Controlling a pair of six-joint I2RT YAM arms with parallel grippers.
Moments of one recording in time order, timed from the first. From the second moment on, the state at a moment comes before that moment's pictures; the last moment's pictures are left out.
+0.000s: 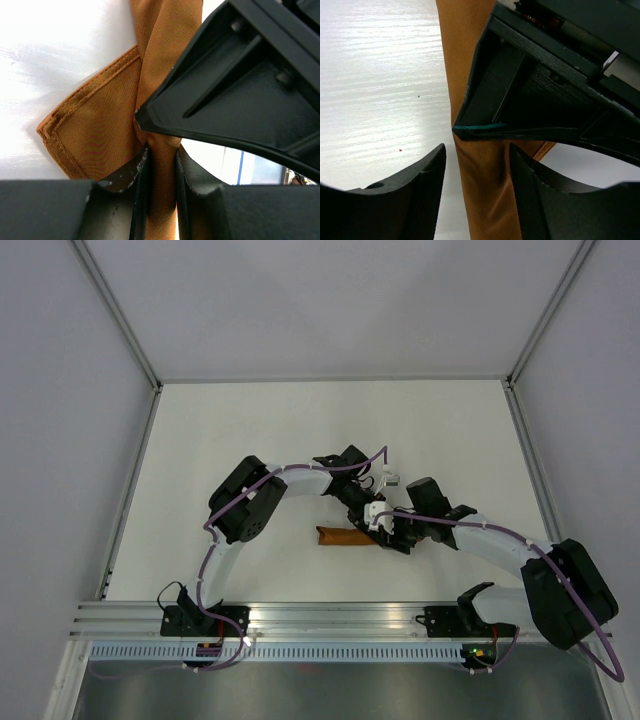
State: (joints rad) left arm -0.80 2.23 1.47 -0.38 0.96 0.05; right arm 0.49 1.25 0.51 -0.25 -0.54 -0.88
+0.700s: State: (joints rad) left arm -0.75 2.15 1.35 -0.30 0.92 -0.02; right arm 0.42 1.38 0.56 -0.26 -0.63 -0.90
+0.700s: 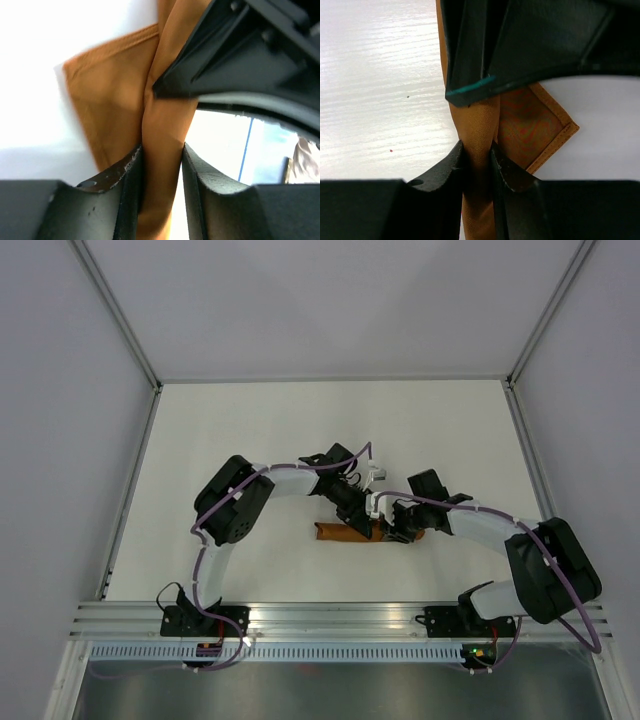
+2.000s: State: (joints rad) left arm -1.07 1.67 0.64 0.70 -0.05 0.42; right arm 0.28 1.99 1.20 -0.97 -0.84 -1.00
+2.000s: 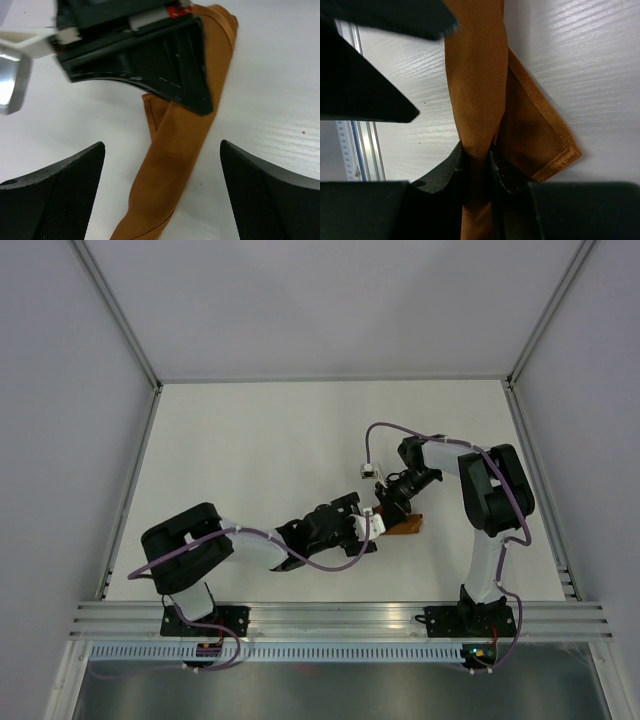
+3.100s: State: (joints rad) left arm -1.10 1.87 0.88 0.36 -0.04 0.62; right arm 0.27 2.03 1.24 -1.02 -0.86 -0.98
